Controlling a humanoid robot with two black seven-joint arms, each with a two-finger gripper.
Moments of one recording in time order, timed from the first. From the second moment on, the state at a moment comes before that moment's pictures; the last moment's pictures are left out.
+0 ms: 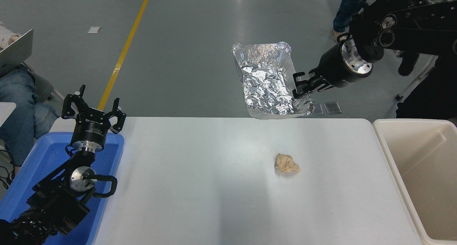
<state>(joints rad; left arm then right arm) -0.61 0.21 -0.90 -0.40 -0.07 -0.57 -0.54 2.03 -0.47 -0.82 1.22 -0.47 0.63 0.02</state>
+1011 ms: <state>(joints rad) -0.61 0.21 -0.90 -0.40 -0.07 -0.57 -0.54 1.58 -0.70 -0.93 0.50 -0.22 0.63 0.01</state>
